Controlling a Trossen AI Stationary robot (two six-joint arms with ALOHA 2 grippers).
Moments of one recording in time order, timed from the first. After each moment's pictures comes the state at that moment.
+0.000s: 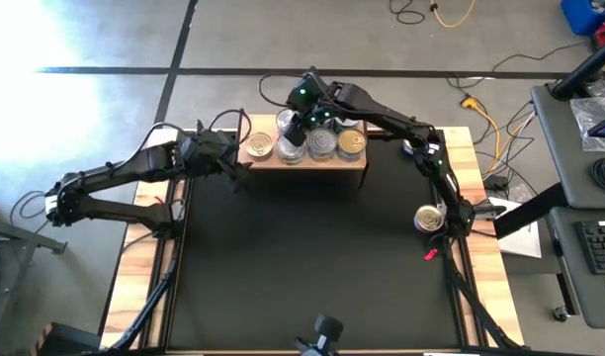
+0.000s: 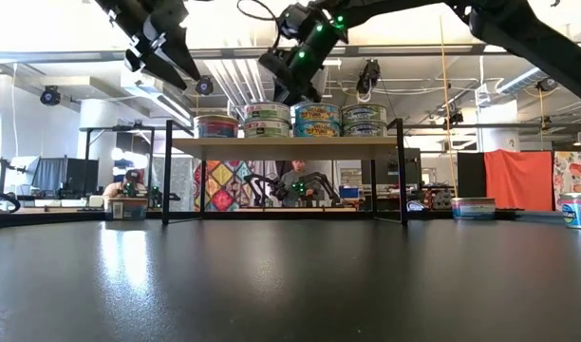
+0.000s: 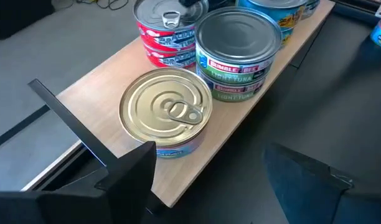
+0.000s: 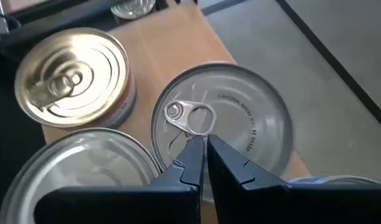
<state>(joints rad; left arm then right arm) 0.32 1.00 0.99 -0.68 -0.32 -0.21 -0.49 2.23 2.36 -0.94 -0.03 -0.01</state>
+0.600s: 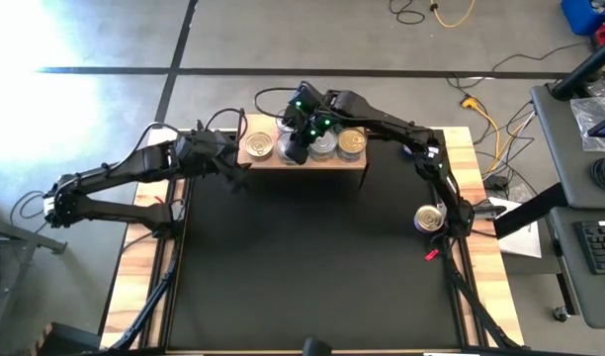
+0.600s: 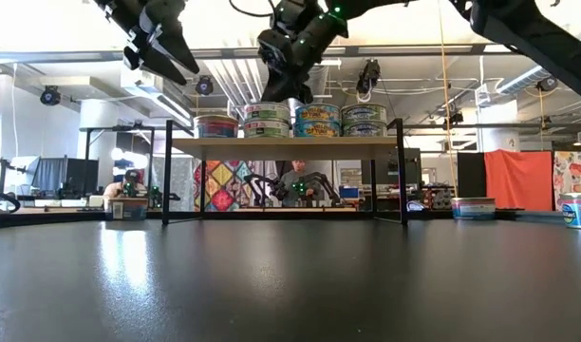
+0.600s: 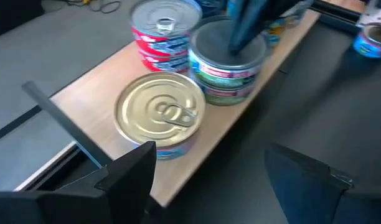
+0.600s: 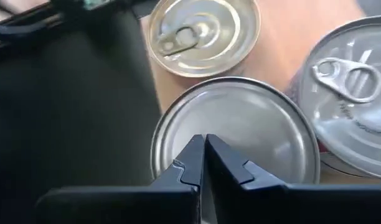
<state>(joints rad) 0.32 0.97 0.99 -0.68 -0.29 -0.22 -0.43 2.21 2.35 -1.05 -0.29 -0.02</state>
